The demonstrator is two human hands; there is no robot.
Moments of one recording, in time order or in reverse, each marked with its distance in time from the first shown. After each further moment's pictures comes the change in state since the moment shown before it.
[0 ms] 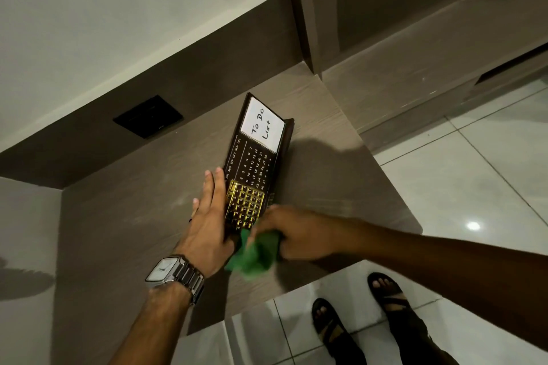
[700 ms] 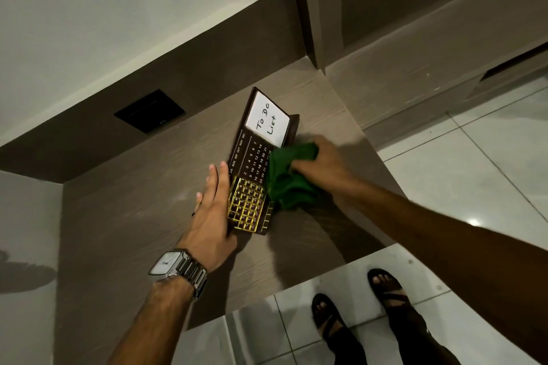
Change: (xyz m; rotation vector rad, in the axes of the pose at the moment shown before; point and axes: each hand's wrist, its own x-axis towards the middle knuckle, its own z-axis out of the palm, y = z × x) left_hand 0.002 -0.003 0.002 0.012 0.004 0.004; right_hand 0.009 0.045 -0.046 0.606 0.843 0.610
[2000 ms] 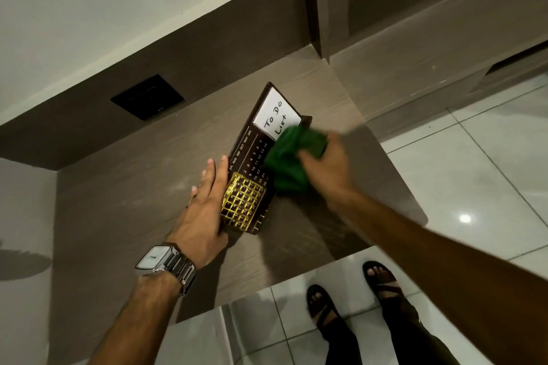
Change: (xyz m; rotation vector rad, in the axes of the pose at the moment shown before) left_hand -0.010 -0.010 -0.009 0.019 -0.063 -0.010; right_hand -0.001 0.030 0.021 0.122 0.256 -0.121
